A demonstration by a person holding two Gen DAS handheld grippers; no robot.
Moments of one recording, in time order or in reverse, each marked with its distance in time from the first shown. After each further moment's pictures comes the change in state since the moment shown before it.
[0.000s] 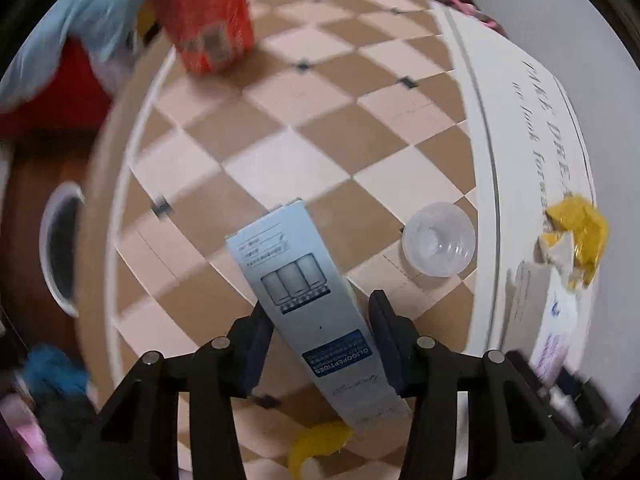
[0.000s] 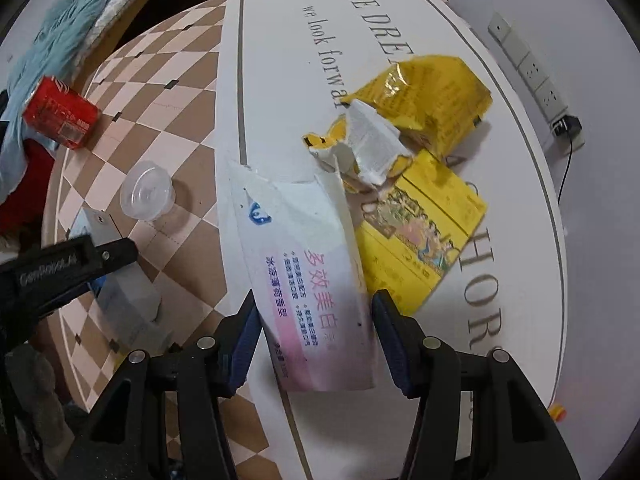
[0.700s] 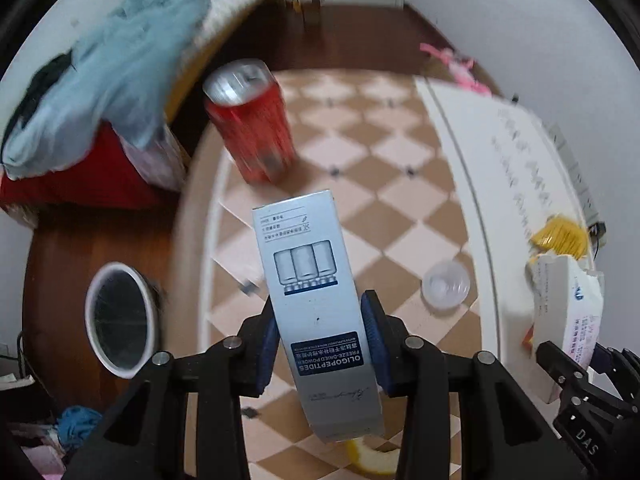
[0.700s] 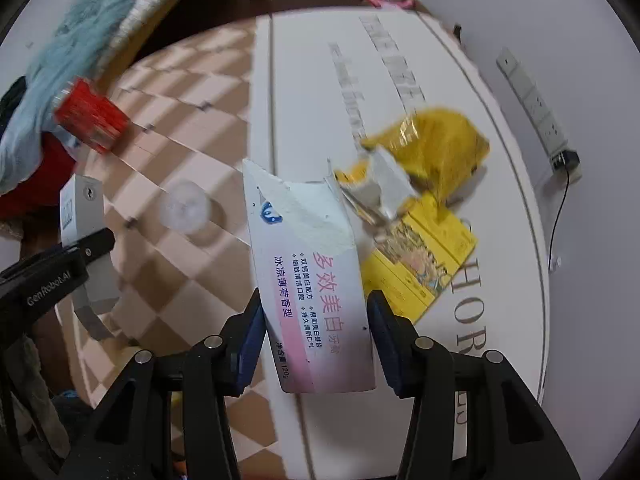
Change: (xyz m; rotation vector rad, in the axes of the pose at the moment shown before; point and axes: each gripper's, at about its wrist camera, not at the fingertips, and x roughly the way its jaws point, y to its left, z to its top) left arm -0.084 0.039 -0.010 0.074 -0.254 0.058; right arm -0.050 0.018 -0.004 -0.059 -0.109 0.026
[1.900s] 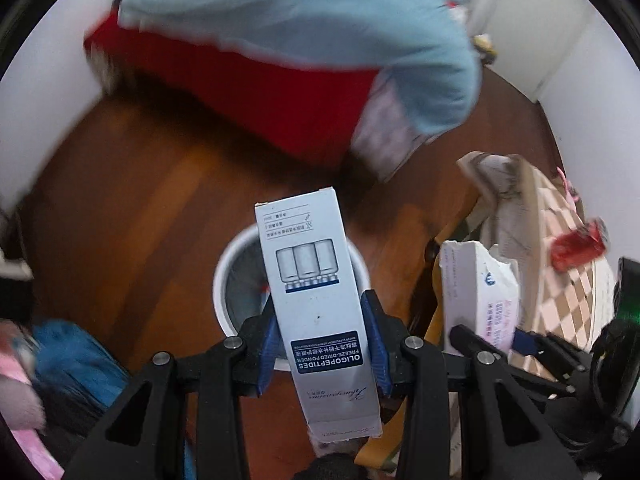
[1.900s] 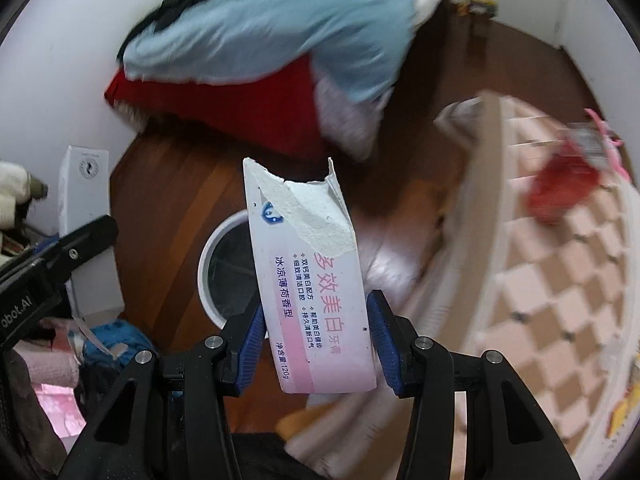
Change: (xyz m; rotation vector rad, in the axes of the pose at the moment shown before) left arm 0.025 0.441 -0.078 -0.538 0.042 -0.002; right arm 0.030 0.464 -0.034 -0.524 0.019 0.305
